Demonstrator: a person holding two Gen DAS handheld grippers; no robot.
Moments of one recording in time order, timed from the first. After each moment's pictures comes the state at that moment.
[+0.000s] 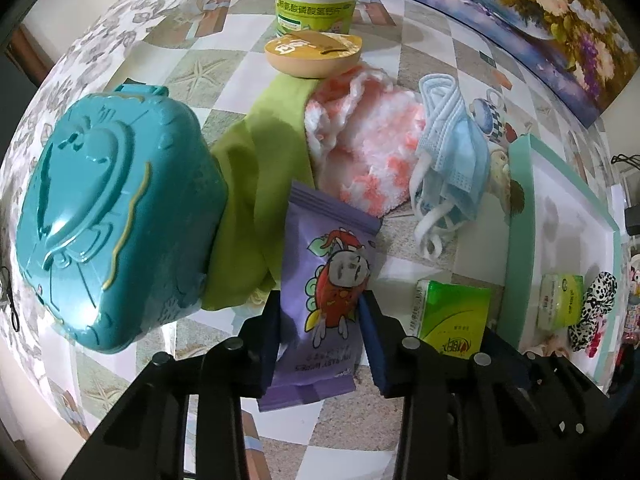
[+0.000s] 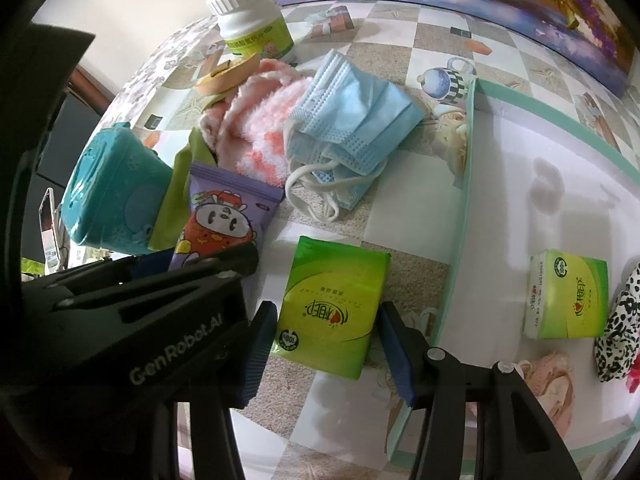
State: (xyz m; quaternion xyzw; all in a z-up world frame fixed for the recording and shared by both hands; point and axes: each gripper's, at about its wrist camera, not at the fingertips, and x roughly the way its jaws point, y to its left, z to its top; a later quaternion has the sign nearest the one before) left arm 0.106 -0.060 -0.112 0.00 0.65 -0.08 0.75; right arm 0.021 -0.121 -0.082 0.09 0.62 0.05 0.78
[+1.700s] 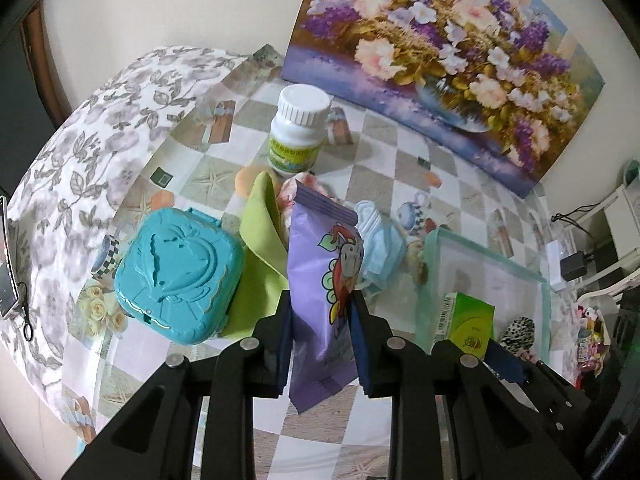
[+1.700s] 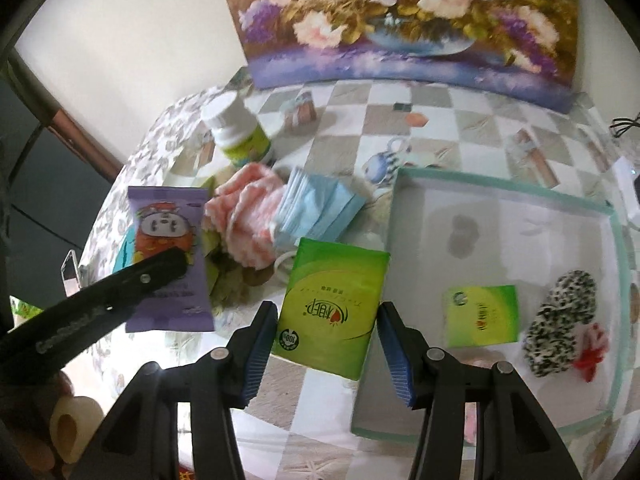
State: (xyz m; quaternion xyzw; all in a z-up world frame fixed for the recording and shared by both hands) left arm 0.058 0.009 0.018 -0.07 0.54 -0.13 0.83; right arm -0.002 -0.169 0.007 0.13 0.54 0.00 0.83
